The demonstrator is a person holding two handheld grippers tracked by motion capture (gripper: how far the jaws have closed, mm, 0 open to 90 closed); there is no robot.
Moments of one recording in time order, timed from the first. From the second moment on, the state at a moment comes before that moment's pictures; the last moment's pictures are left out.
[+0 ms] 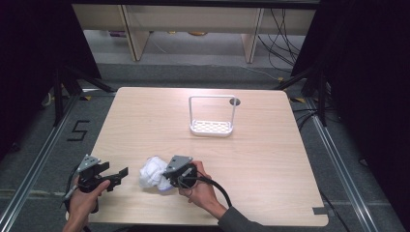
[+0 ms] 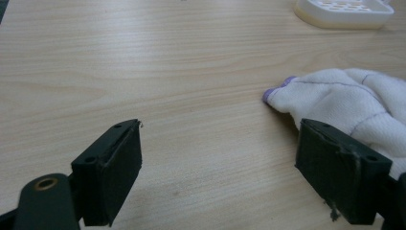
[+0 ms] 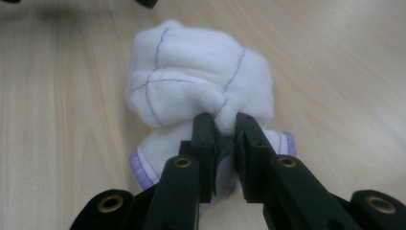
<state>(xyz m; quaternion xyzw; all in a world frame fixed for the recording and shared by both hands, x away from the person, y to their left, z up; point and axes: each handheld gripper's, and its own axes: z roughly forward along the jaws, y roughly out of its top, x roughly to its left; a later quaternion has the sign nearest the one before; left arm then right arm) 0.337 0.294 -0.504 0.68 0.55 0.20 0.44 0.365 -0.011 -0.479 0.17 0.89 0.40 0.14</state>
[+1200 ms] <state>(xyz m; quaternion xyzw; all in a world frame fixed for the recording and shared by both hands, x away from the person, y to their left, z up) 0.319 0.208 -0.483 0.76 0.43 0.15 0.47 0.373 -0.123 -0.446 0.27 0.86 0.41 0.15</state>
